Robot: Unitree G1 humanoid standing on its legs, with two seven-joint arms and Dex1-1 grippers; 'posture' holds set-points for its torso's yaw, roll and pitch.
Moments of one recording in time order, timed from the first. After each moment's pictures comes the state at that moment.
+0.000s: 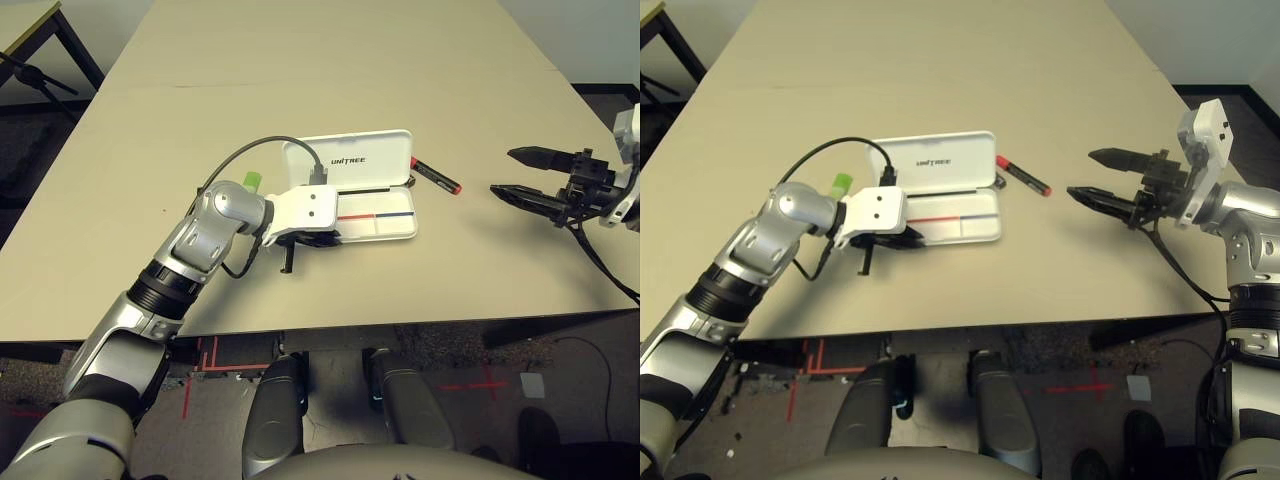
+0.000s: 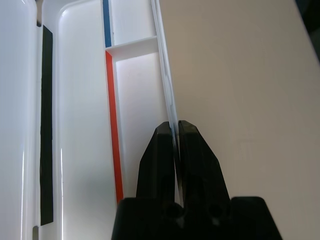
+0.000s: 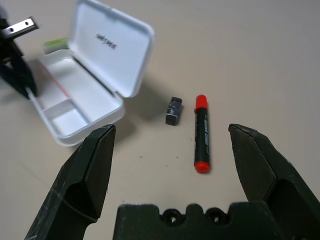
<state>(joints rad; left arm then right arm) -0.64 0.58 -0.41 0.01 0.00 0.31 -1.23 -0.51 -0.83 -0.21 0.40 0.46 0.23 1.25</state>
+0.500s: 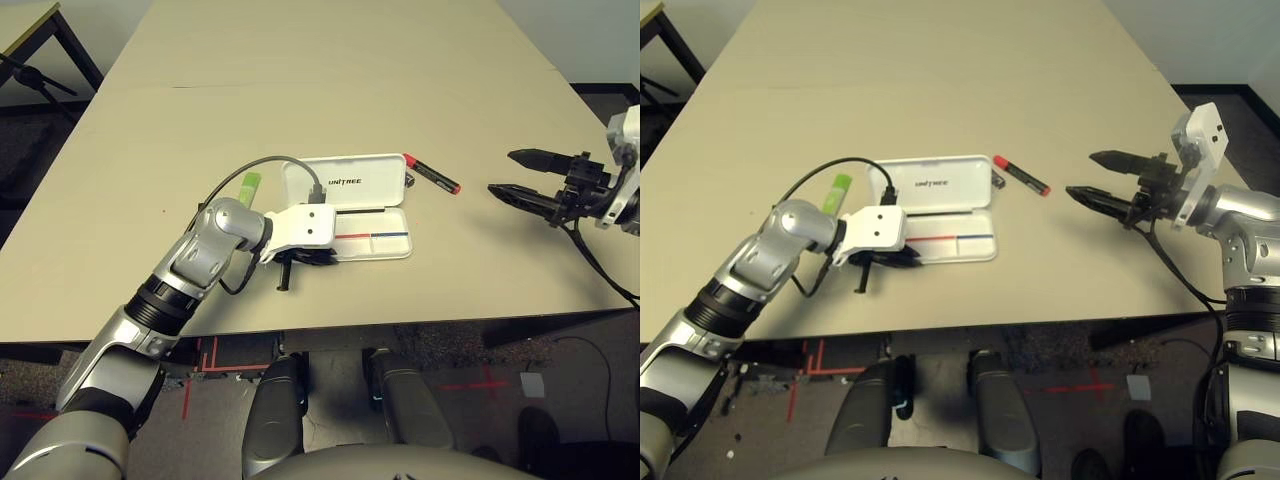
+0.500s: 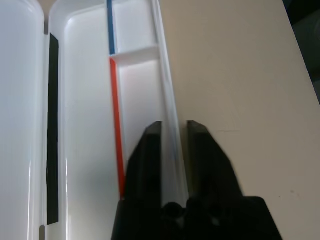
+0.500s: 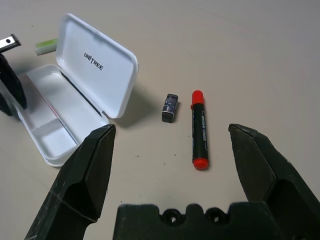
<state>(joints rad) -0.61 0.59 -0.44 0.00 0.00 0.30 -1.23 -0.51 -0.81 -0.21 0.40 0.46 0.24 1.22</state>
